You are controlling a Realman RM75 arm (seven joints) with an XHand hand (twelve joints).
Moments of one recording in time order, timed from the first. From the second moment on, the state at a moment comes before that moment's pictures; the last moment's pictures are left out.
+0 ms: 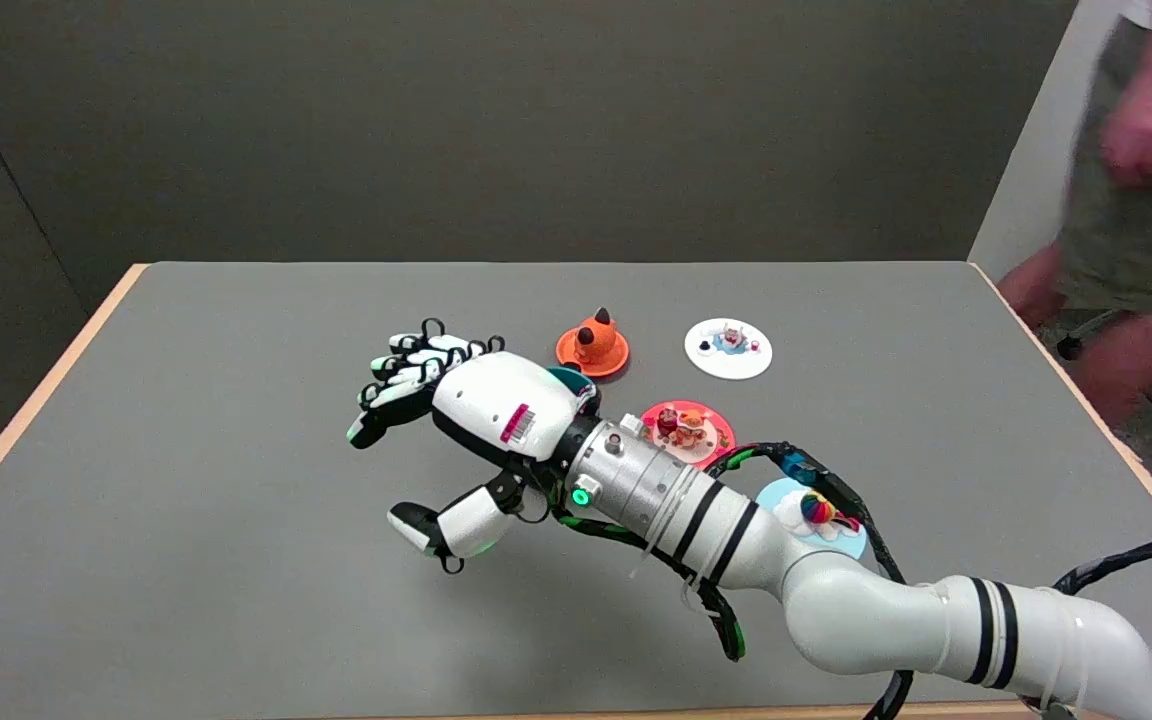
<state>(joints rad) 0.32 -1.01 0.57 -1.73 -1.75 0.38 -0.41</state>
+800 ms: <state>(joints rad) 0.34 -1.01 0.59 -1.71 -1.77 0.38 -0.42</state>
